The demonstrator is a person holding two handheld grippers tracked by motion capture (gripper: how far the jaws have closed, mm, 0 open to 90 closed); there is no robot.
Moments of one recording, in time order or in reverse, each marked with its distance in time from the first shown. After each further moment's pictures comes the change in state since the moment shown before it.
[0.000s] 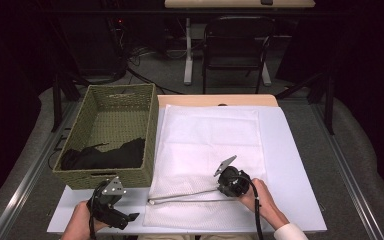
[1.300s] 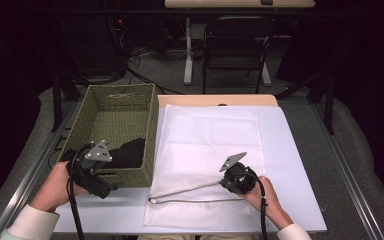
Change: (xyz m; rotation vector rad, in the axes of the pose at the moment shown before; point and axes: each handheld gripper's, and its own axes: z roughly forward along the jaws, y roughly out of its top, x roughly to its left) left arm 0.050 0.067 -0.078 0.059 0.108 0.125; right arm -0.005 -0.002 -0.024 -0.105 -0.013 0.030
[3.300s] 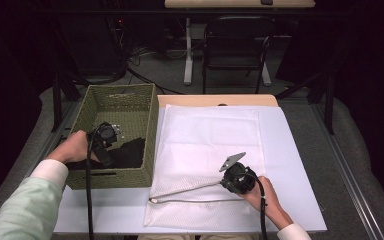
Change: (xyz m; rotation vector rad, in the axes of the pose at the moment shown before) left arm 0.106 0.011 0.096 0.401 -0.145 0.051; right arm -0.001 0.000 0.003 0.015 -0.011 -0.004
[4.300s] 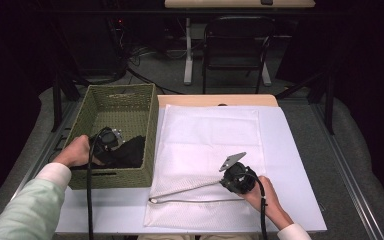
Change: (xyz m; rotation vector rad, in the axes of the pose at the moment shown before) left arm -0.001 -0.006 0.016 -0.044 -0.044 0.009; right arm 0.002 0.002 -0.004 -0.010 -0.007 0.004
